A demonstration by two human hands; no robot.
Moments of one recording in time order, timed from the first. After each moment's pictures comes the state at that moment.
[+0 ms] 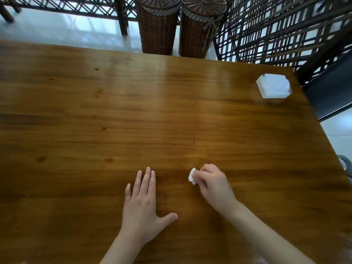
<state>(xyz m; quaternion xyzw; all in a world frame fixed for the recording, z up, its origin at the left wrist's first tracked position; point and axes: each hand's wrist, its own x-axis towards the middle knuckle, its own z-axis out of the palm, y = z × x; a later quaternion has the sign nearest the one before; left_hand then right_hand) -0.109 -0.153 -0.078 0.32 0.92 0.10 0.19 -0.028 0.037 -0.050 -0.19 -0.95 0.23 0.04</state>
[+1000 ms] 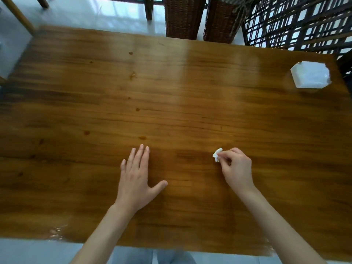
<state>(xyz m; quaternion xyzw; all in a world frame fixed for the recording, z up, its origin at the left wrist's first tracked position) -0.153 -0.227 -0.073 0.28 0.94 0.14 0.13 -0.041 0.017 -0.060 -0.32 -0.91 0.25 0.11</state>
